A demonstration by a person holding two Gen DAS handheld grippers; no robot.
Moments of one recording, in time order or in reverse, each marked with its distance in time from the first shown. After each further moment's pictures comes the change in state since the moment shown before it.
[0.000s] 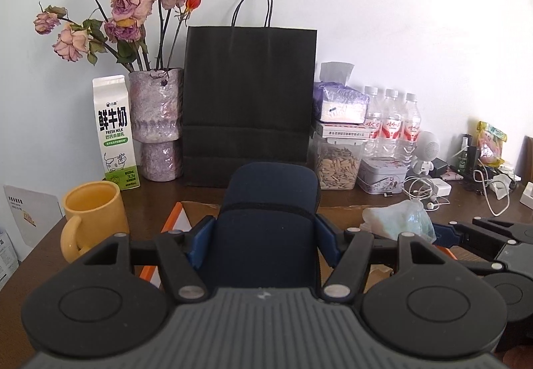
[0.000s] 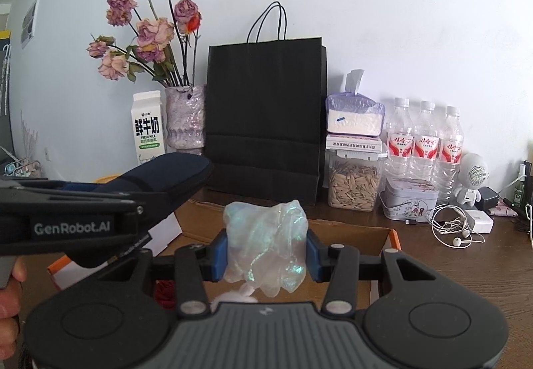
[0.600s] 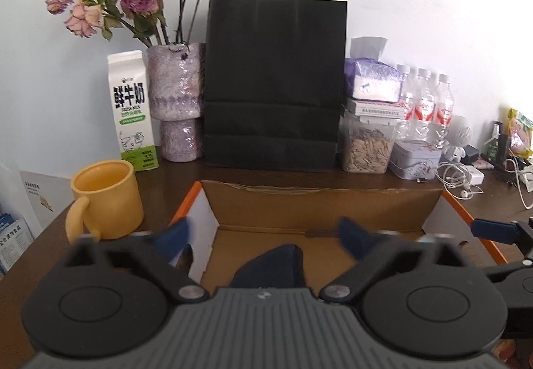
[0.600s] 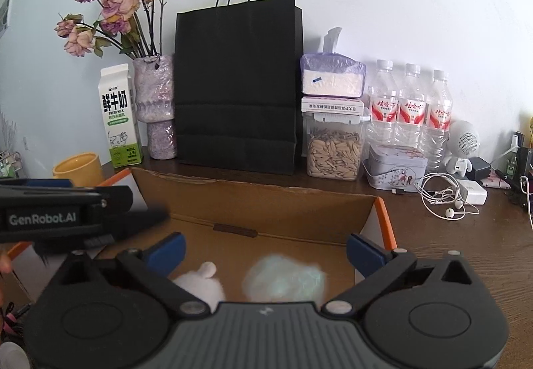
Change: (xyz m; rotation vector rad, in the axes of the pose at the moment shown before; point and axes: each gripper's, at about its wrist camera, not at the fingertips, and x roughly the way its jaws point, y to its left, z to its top) left arm 0.028 0.008 -0.011 -0.013 0.044 0.099; right arm 0.031 -0.019 -0.015 0.037 0.087 -0.061
